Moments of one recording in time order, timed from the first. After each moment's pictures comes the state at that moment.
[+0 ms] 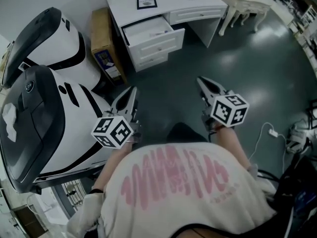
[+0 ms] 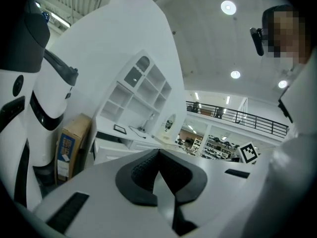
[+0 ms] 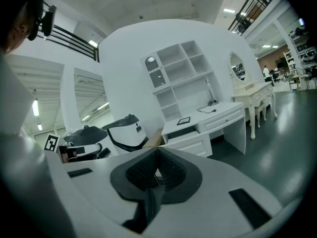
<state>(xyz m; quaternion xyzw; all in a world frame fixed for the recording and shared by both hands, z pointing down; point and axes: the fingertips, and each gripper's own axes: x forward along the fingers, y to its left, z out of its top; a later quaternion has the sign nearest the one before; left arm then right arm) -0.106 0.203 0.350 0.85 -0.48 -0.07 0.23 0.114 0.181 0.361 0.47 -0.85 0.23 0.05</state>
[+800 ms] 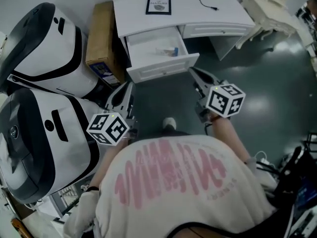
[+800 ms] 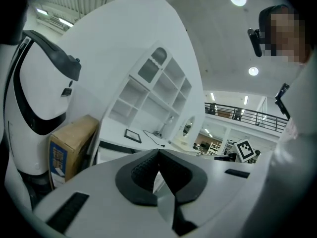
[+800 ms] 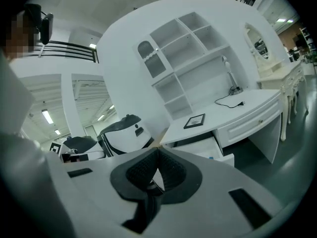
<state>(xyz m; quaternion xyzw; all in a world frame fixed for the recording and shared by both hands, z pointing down) -0.110 -0.035 0.382 0.80 -0.55 -0.07 0.25 0.084 -0.102 0.387 0.37 -0.89 0.27 0.06</state>
